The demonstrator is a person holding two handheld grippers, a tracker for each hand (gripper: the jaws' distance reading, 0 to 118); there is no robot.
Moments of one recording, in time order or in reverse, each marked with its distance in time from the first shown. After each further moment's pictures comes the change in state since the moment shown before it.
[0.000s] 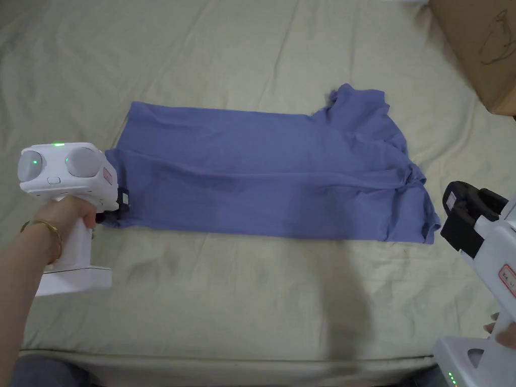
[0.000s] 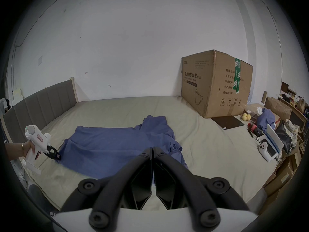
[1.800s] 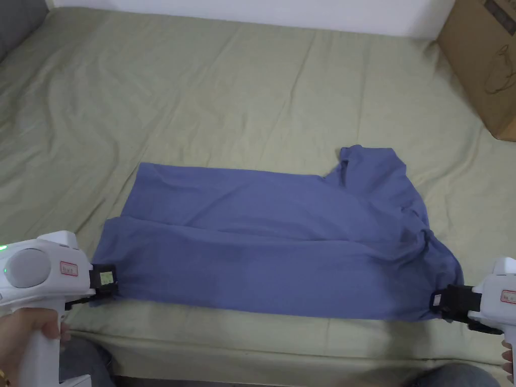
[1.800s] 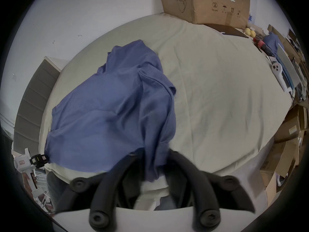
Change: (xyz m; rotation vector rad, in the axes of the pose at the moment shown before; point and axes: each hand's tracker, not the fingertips) left arm -0.063 -0.160 0.089 0.042 -0.059 0.193; right arm 0.085 -0.082 -0.040 -0.697 0.014 -0.261
